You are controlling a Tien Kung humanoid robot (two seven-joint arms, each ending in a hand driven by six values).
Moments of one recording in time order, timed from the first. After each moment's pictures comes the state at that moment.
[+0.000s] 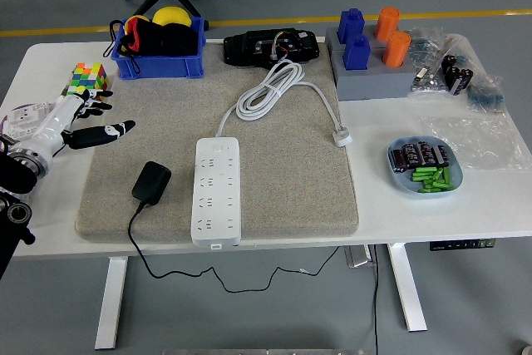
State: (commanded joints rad) left arm -0.20 0.27 -1.45 -1.43 1.79 -0.13 0.30; right arm 0.04 -0.23 1.30 0.18 -1.06 0.05 -0.11
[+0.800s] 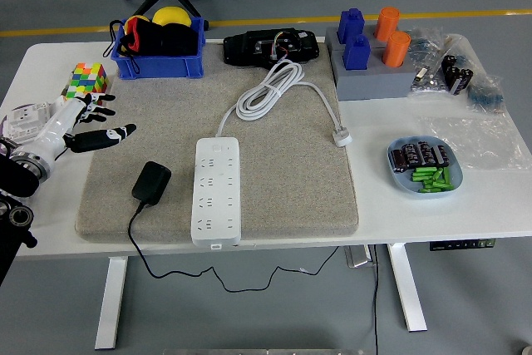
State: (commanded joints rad) left arm -0.19 0.27 -1.45 -1.43 1.78 -0.13 0.30; right arm 0.04 -0.22 1.31 0.18 -1.06 0.05 -0.11
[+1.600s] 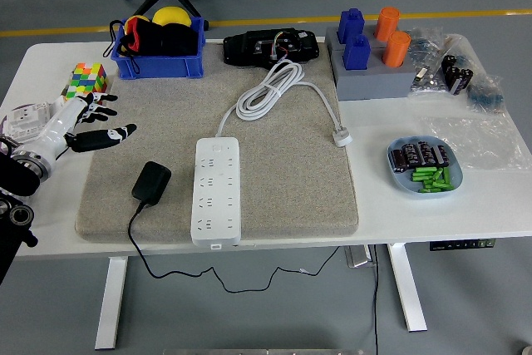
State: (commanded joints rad) left arm -0.20 0.27 -1.44 -1.42 1.77 -0.13 0.29; right arm 0.04 -0.22 1.35 0.18 -1.07 0.09 -0.10
